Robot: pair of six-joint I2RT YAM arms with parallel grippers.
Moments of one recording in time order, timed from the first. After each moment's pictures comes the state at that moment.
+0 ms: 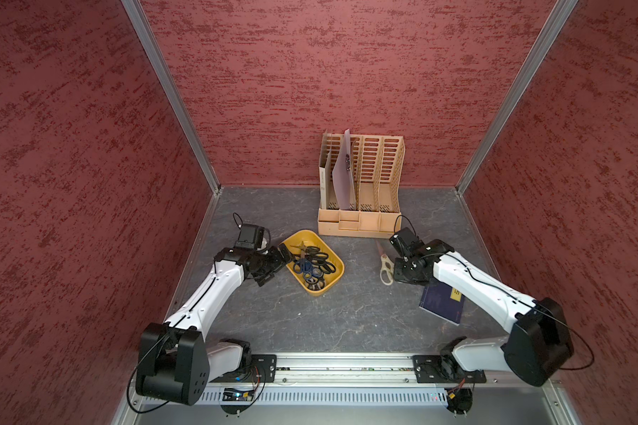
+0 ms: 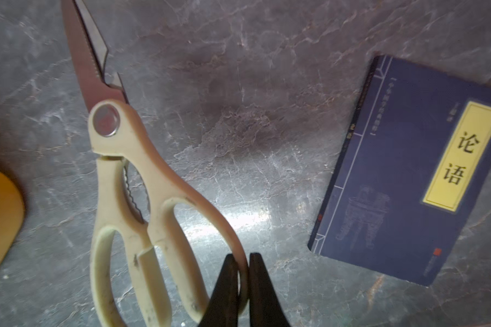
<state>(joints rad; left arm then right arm) -0.15 1.23 0.85 -0.69 0.34 -0.79 0.51 1.37 0.98 -0.96 0.18 0.73</state>
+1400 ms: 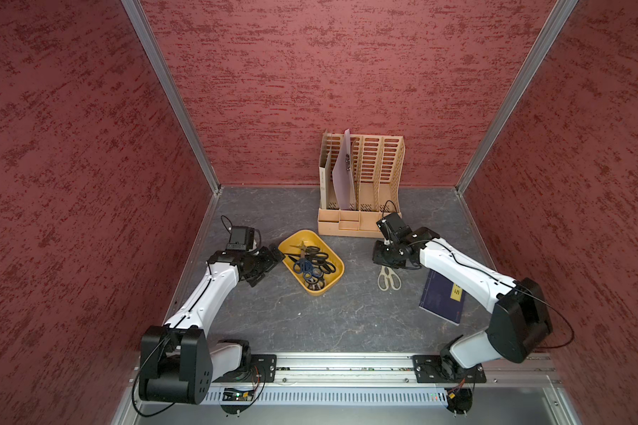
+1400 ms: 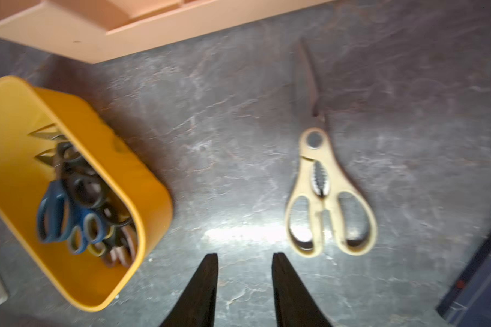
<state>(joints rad) -0.05 1.23 0.80 -0.66 0.32 -0.74 0.58 1.54 1.22 -0.80 -0.06 0.75</state>
